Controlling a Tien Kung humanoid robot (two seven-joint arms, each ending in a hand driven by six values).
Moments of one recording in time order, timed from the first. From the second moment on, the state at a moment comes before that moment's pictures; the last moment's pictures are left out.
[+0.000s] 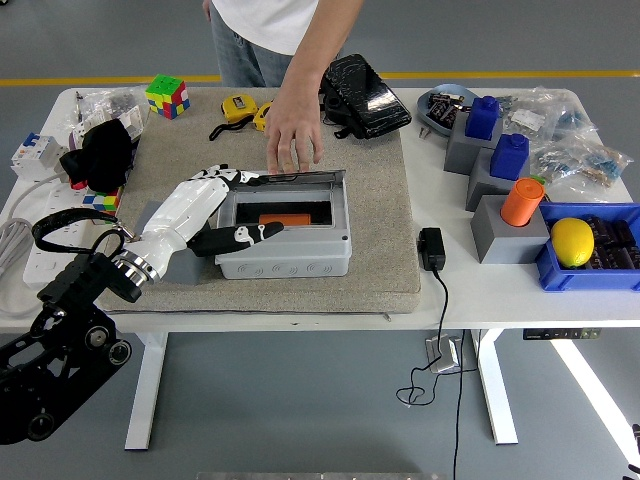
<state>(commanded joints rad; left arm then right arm) -0.33 0.36 -0.90 -1.42 1.90 0.22 -0.03 0.20 -0.10 1.57 0.18 -1.11 -0.25 -0.11</state>
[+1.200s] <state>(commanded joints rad) -0.33 0.44 -0.83 -1.49 1.83 0.24 -0.05 0.20 -0.11 1.58 0.18 -1.11 -0.25 -0.10</state>
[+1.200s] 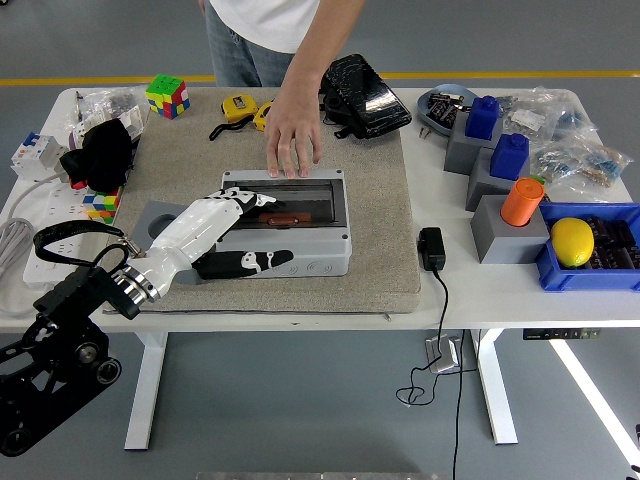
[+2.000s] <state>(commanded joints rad) -0.24 0.24 -1.40 -1.38 1.26 0.13 -0.29 0.18 -0.09 1.60 0.18 -1.12 -0.25 -0.10</state>
